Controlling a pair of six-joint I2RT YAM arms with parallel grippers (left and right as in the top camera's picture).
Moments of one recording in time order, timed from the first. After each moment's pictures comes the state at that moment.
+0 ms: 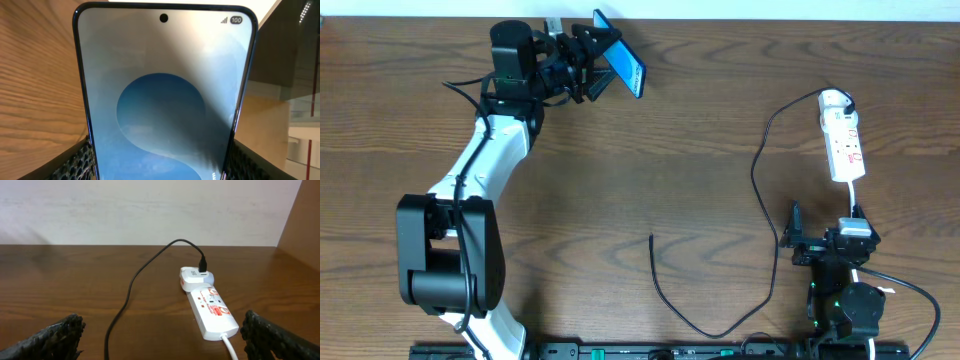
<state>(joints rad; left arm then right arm) -0.09 1.86 1.30 0.24 0.85 -1.44 -0.02 0.01 0.01 -0.07 0.06 -0.01</state>
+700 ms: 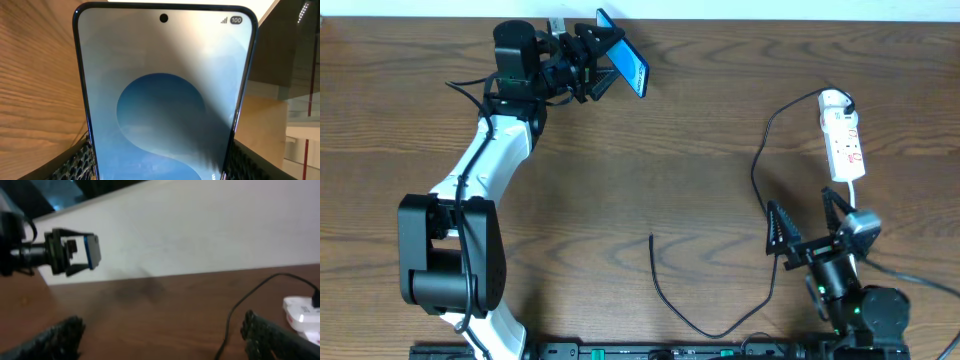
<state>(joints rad) -0.10 1.86 1.30 0.26 0.85 -1.46 -0.02 0.14 0.22 -0.03 -0.34 0.29</state>
